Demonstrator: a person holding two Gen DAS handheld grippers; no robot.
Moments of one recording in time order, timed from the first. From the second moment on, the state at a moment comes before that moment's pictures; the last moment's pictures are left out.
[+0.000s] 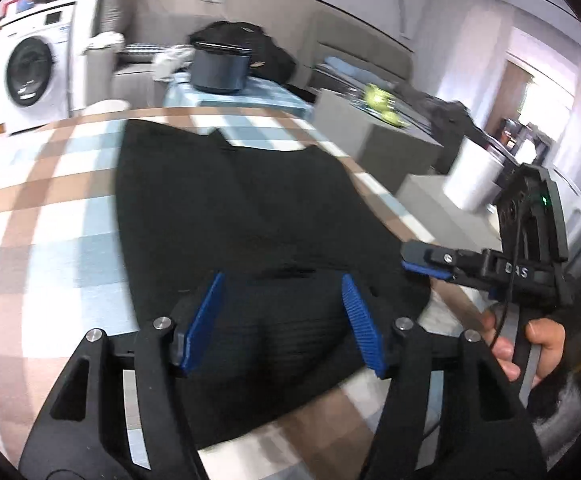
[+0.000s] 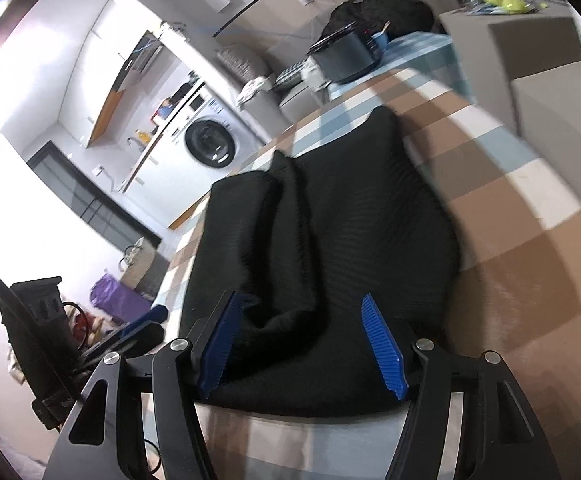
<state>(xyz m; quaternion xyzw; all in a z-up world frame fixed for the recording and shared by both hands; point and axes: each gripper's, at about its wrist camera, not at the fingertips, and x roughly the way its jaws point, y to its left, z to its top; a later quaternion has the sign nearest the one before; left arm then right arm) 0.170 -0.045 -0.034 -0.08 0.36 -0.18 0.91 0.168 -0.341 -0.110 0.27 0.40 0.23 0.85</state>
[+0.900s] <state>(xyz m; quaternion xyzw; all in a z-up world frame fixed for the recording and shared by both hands) 0.163 0.040 -0.054 -0.16 0.38 -0.08 0.91 0.181 -0.296 -0.113 0.33 0.42 0.27 0.80</state>
